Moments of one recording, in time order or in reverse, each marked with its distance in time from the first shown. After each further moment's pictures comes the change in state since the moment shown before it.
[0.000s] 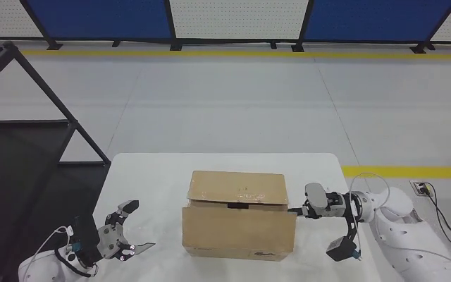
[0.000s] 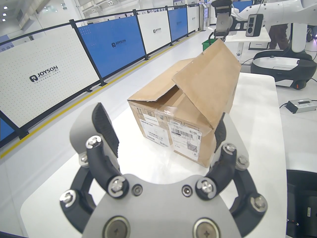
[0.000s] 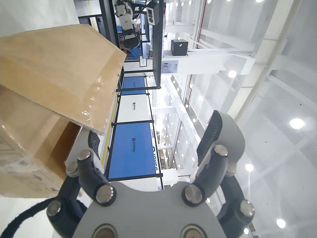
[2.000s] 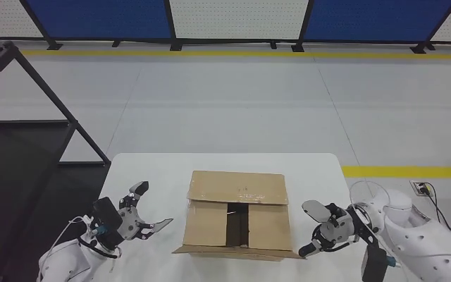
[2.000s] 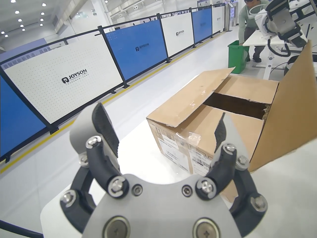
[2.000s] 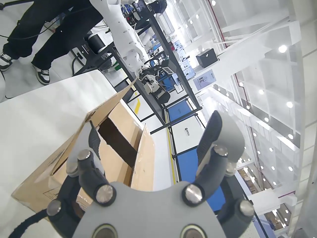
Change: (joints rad) left arm -0.064 -0.031 0.111 -0.096 -0.132 0.260 -0.205; right arm 0.134 0.269 -0.448 -0.182 0.343 -0.419 0.000
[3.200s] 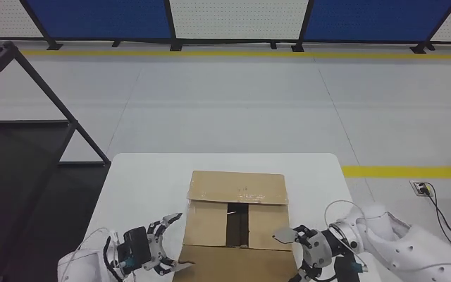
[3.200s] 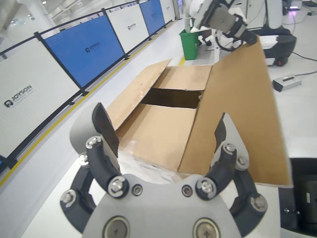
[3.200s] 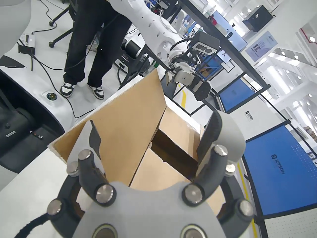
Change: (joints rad) left arm 0.056 0.017 0.077 -0.110 0.245 -0.213 0.106; right arm 0.185 0.083 -0.410 -0.177 0.165 -0.252 0.252
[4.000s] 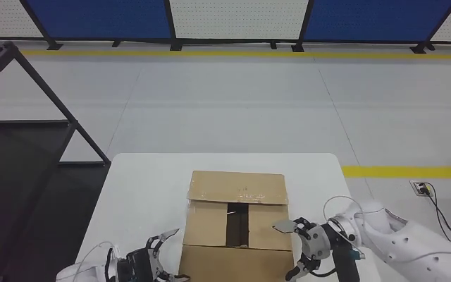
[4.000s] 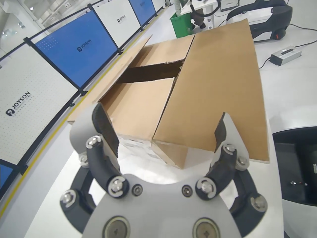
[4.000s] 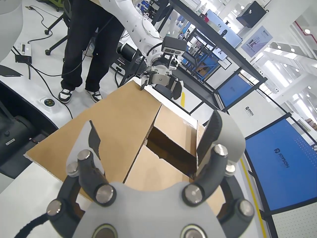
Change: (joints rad) left arm 0.061 0.027 0.019 0.070 0.227 0.145 0.168; right arm 0.070 -0.030 -0.091 0.069 0.098 0.009 -0.008
